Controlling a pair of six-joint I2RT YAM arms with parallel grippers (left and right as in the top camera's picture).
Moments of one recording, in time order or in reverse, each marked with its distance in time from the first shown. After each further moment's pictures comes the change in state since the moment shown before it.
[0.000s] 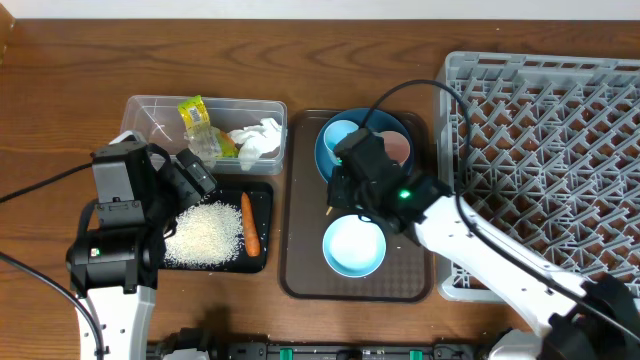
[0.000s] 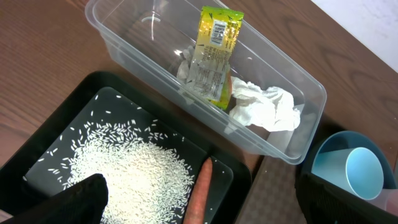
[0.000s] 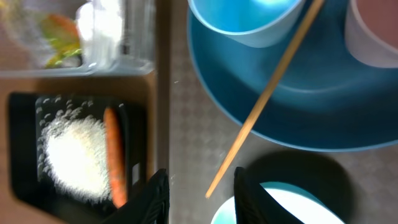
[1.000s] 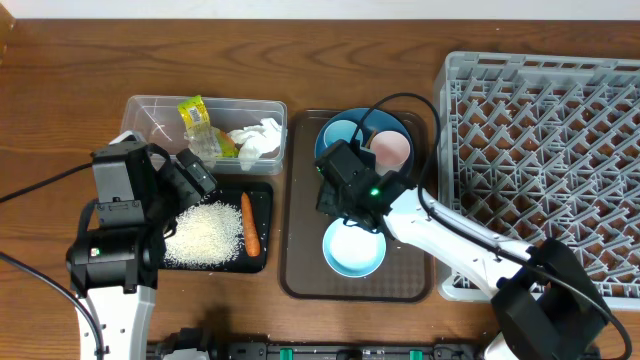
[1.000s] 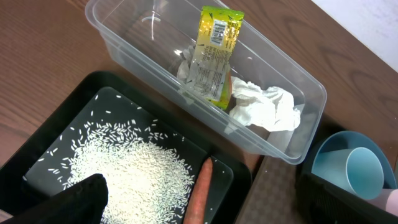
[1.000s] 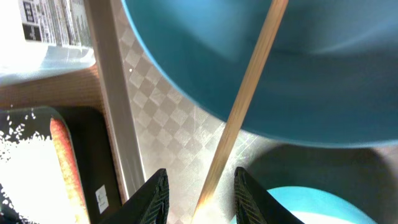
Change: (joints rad) left arm 0.000 0.001 0.000 0.000 0.000 0.000; right arm 0.035 0.152 -0.001 0.025 0.013 0.151
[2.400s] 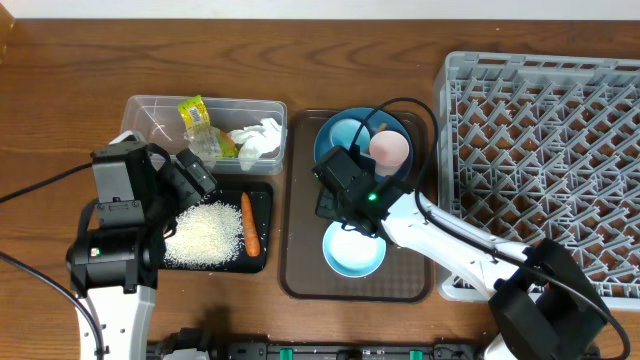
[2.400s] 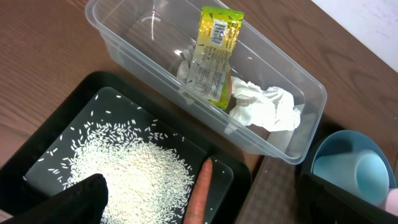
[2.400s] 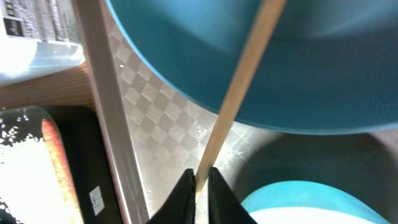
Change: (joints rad) left arm 0.000 0.000 0.000 0.000 0.000 0.000; right arm 0.014 0.000 -0.023 0.008 0.012 0.042
